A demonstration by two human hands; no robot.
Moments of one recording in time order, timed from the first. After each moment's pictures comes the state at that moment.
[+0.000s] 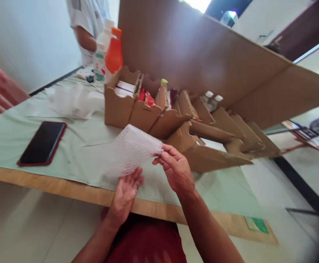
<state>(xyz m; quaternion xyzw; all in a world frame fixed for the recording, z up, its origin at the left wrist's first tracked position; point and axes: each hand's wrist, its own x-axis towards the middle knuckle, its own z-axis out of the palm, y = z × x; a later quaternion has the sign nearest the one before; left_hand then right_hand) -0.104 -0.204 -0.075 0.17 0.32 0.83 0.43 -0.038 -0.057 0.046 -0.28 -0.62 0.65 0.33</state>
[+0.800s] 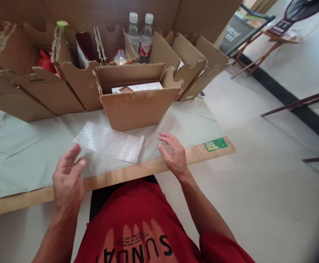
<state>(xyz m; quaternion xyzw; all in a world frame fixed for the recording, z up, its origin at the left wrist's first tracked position) -0.075 -0.187 -0.013 0.23 0.68 0.65 0.27 0.204 -0.052 -0.028 -0.46 -0.77 0.22 0.39</state>
